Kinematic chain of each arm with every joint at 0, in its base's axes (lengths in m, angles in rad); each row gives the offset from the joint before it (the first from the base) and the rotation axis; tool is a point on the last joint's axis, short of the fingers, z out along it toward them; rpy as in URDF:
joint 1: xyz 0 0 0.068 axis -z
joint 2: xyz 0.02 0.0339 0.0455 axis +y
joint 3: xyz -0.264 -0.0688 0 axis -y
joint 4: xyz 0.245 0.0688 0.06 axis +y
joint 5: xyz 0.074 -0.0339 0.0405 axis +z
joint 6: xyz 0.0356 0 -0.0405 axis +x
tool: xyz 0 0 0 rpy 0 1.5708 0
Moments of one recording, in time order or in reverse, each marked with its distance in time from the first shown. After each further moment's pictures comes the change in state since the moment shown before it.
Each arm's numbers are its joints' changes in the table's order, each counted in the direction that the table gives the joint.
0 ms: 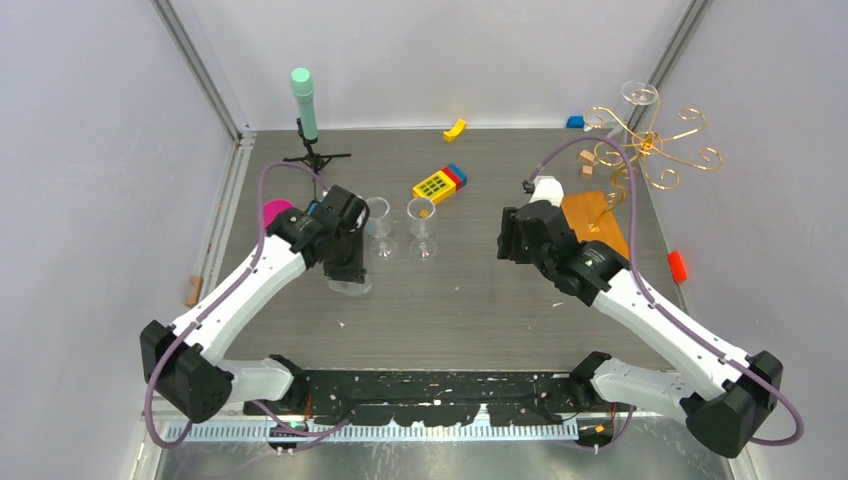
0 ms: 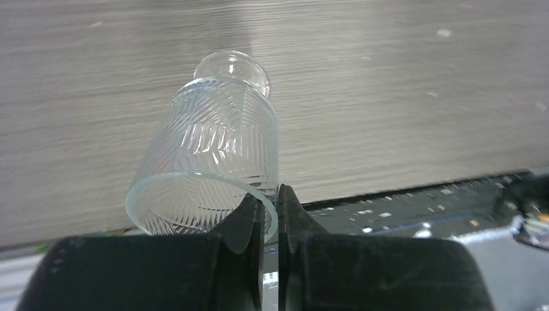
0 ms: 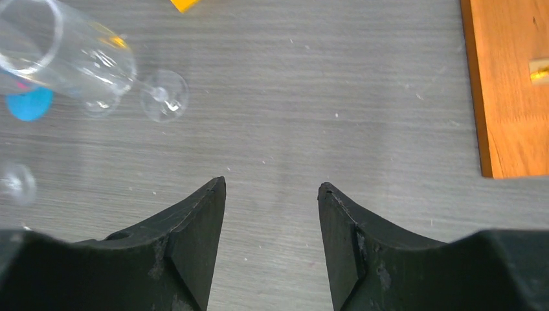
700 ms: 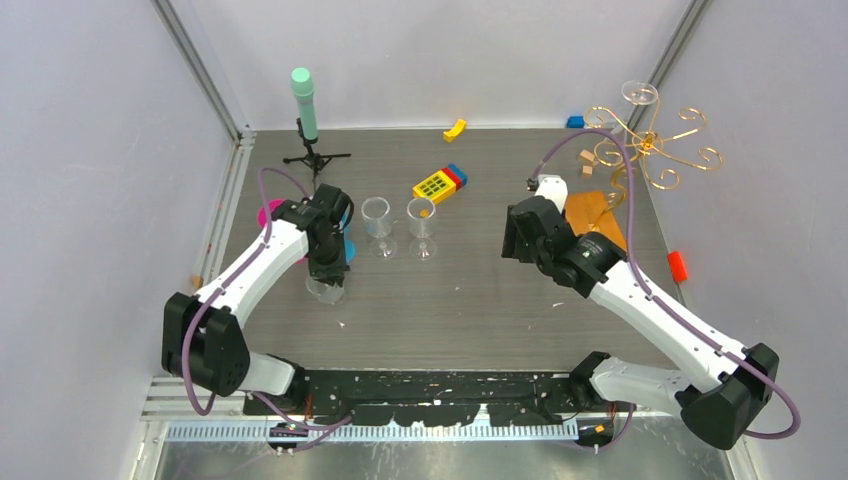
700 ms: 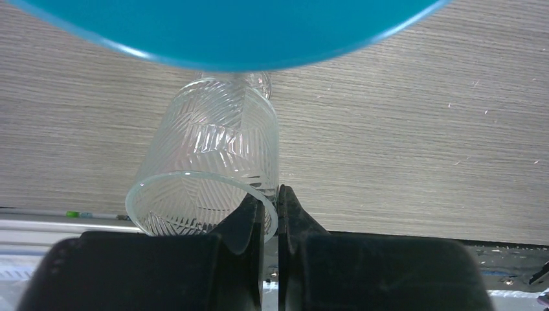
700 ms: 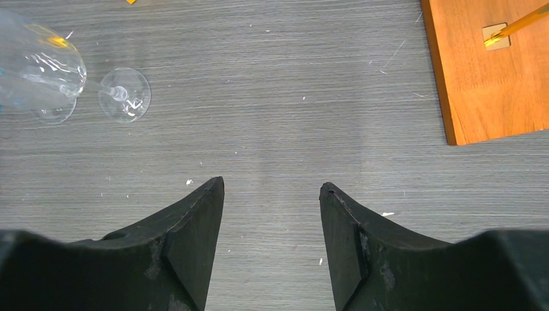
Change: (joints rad) left arm -0.225 0.146 -0.080 0.027 0.074 0.048; right arm 0.000 0.084 0.079 0.162 -0.085 0.074
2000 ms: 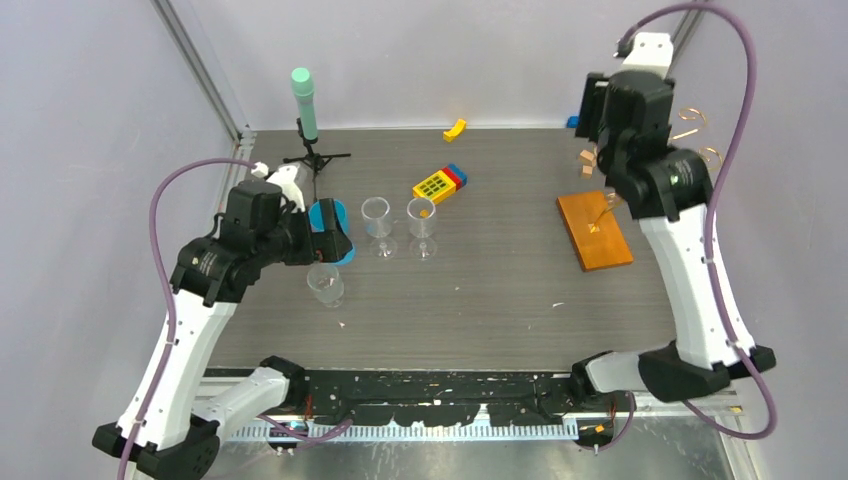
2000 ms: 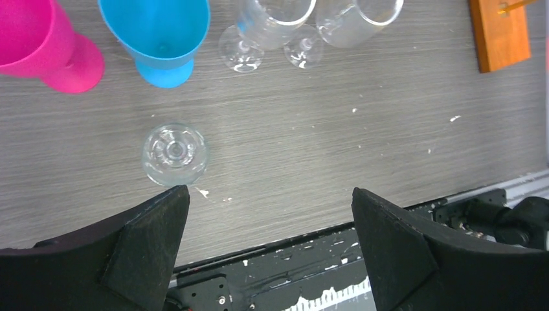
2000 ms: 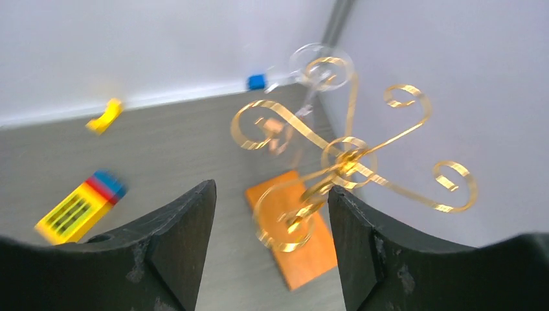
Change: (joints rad) left arm 0.000 -0.432 0.242 0.030 -0.114 0.119; right arm 0.270 0.212 0.826 0.117 -0.196 -0.474
